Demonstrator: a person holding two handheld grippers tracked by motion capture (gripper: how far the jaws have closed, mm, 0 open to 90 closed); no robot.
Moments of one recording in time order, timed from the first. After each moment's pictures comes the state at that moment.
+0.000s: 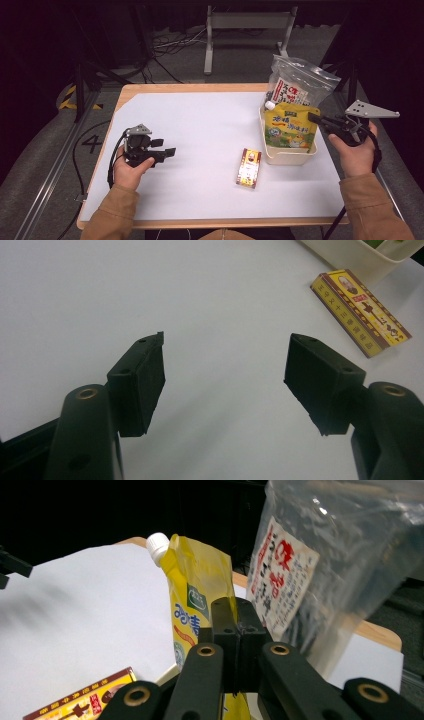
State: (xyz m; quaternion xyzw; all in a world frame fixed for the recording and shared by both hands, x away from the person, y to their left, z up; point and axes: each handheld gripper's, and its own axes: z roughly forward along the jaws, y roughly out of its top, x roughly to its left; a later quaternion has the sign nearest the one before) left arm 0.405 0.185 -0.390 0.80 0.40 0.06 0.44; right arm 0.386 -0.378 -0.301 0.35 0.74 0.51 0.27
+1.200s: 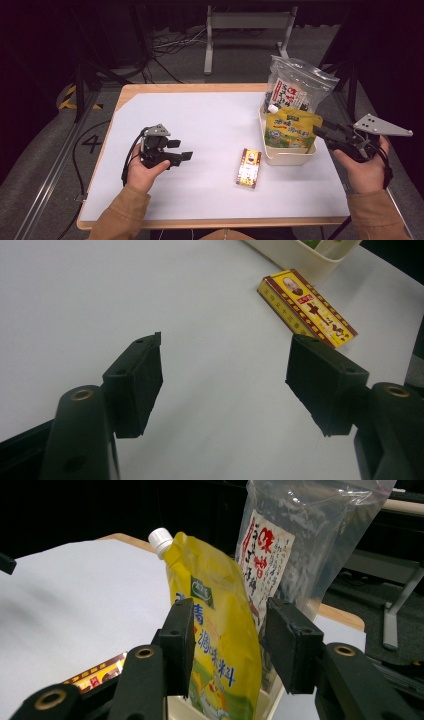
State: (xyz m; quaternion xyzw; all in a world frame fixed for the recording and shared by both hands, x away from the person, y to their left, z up) left arm 0.394 0.136 -0.371 0.83 0.34 0.04 0.44; right arm 0.343 -0.377 -0.301 0.37 0.72 0.49 0.31
